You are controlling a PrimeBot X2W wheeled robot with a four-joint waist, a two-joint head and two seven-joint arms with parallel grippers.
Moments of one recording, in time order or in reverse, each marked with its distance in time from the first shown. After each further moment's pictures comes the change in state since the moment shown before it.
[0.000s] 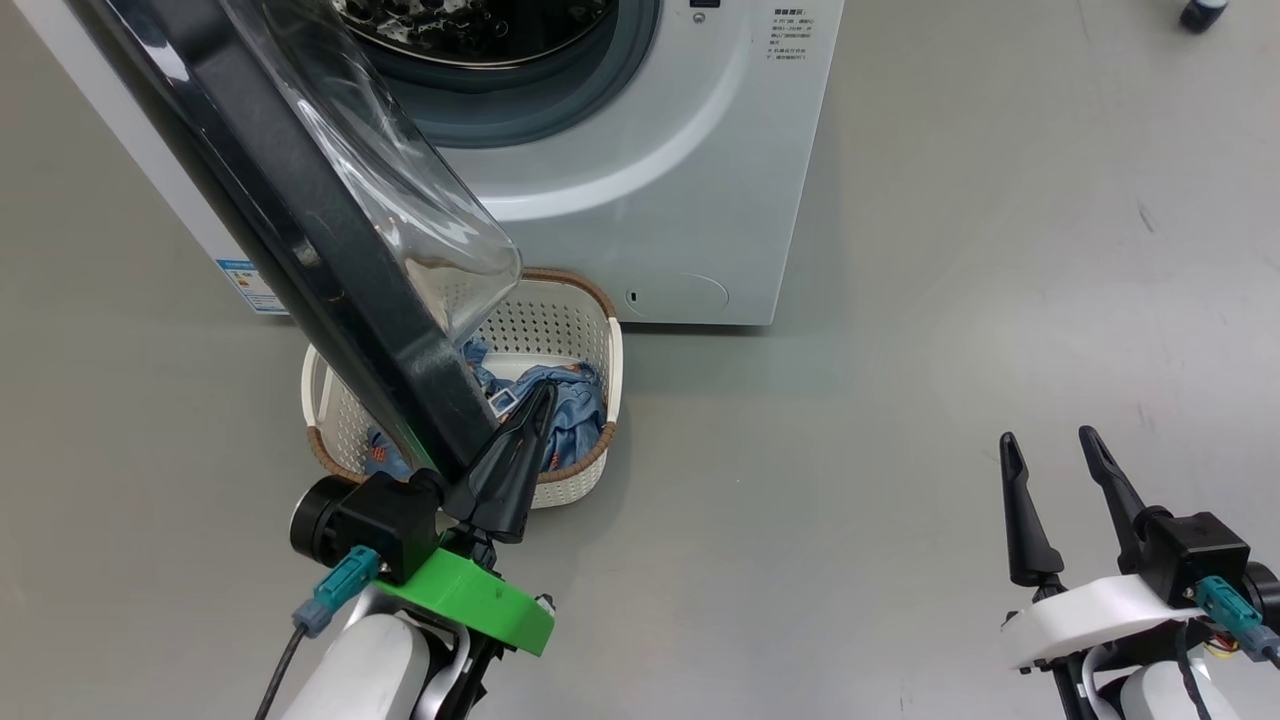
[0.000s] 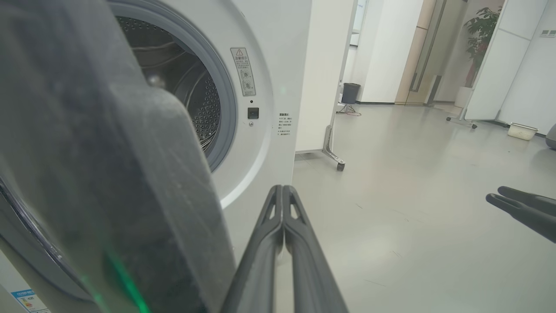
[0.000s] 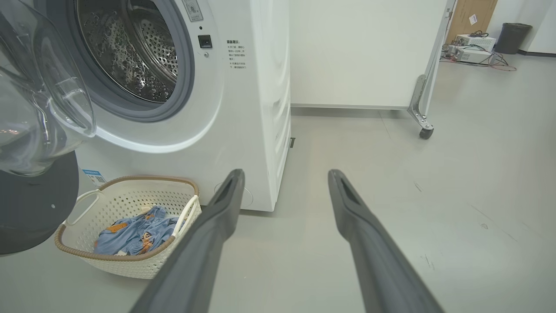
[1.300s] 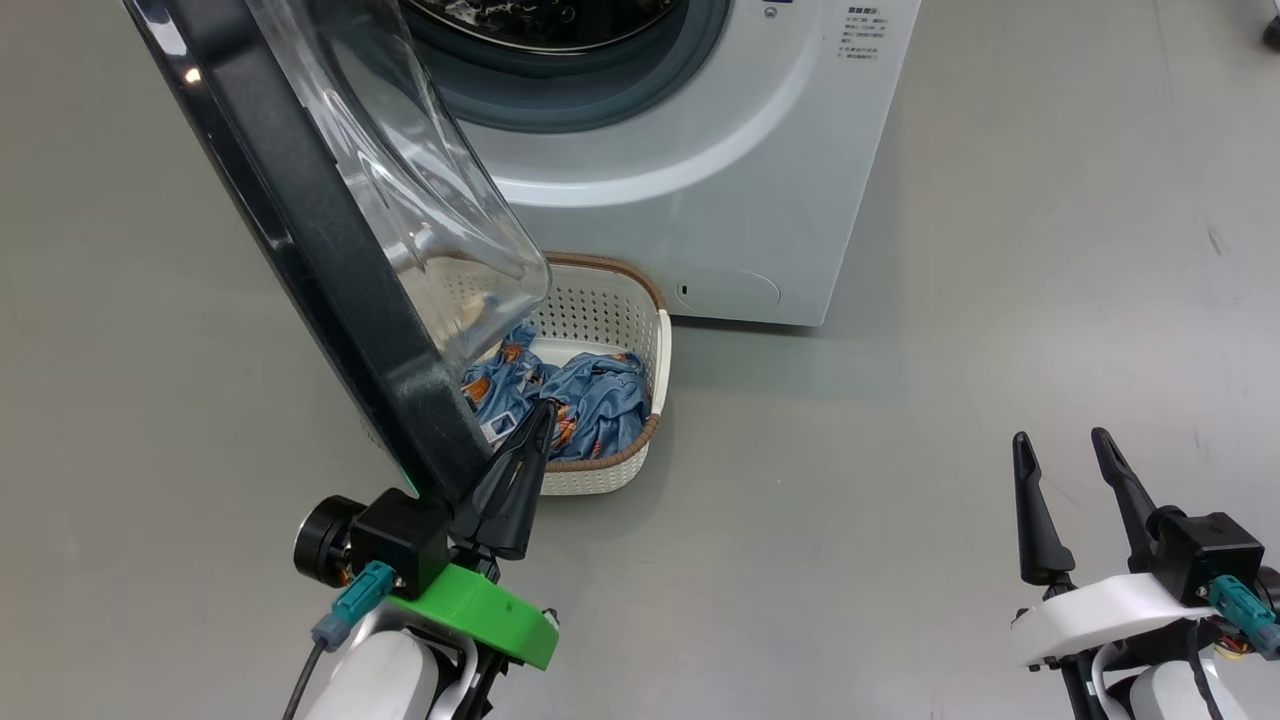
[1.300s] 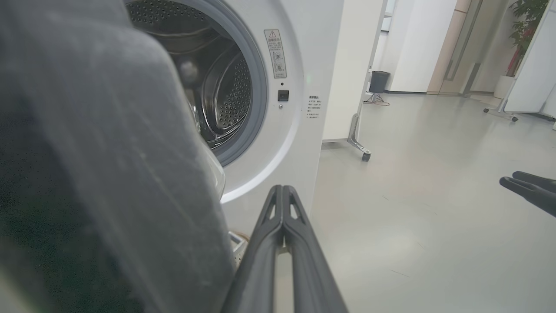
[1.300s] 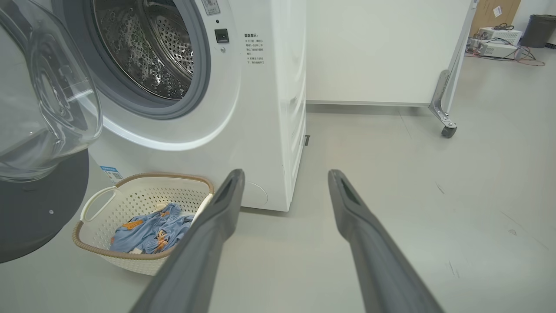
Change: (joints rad) left arm 0.023 -0.026 0.020 0.029 0.047 0.030 0.000; right arm 0.000 0.014 -0.035 0.016 0.000 0.017 0.000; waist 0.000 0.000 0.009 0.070
